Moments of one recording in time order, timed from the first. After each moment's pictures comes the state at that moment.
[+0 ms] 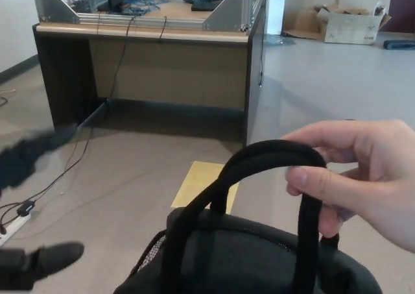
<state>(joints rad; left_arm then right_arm) -0.10 0.69 0.29 -0.38 -0.07 -0.37 -0.17 -0.23 -0.34 0.00 1.10 -0.19 -0.62 -0.05</state>
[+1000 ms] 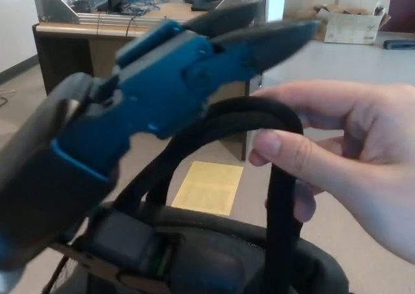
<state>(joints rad) -0.56 0.80 0.02 -0.96 -0.24 0.08 -0.13 -0.23 -0.34 0.00 1.09 -0.19 -0.62 -0.04</state>
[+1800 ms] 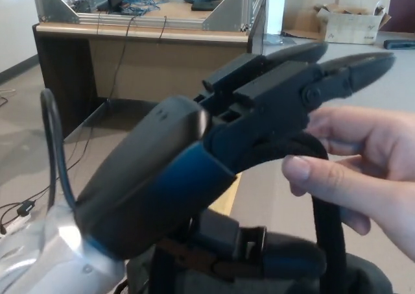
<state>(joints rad) -0.73 0.68 -0.33 -0.94 0.06 0.37 -0.08 -0.23 -0.34 0.00 1.09 -0.19 -0.62 -0.04</state>
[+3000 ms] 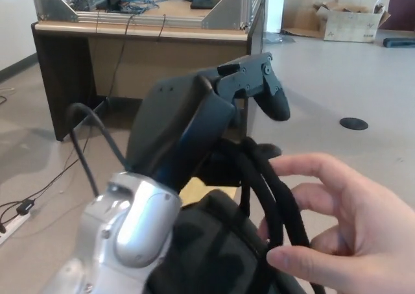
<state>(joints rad) -0.76 0.37 -0.44 -0.47 0.49 0.40 0.10 -0.23 -0.34 0.03 1.09 -0.19 -0.62 -0.03</state>
